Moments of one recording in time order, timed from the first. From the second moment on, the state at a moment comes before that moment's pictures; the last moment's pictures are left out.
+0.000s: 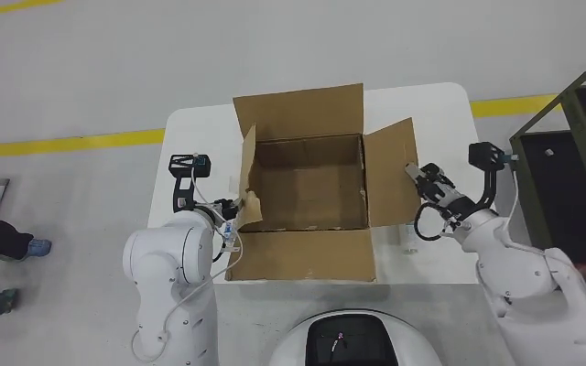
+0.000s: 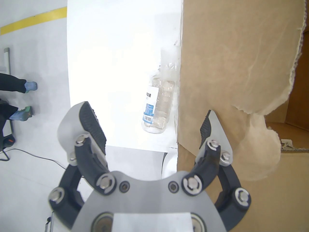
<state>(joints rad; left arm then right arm) 1.02 -1.54 -1.51 -2.06 1.65 -0.07 -1.53 -1.39 -1.26 1.51 -2.09 -0.60 0.32 0.51</state>
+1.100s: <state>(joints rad) 0.91 -1.53 -1.57 -2.32 1.49 -0.03 -1.53 -1.36 -1.25 1.50 -2.03 -0.53 0.24 0.58</state>
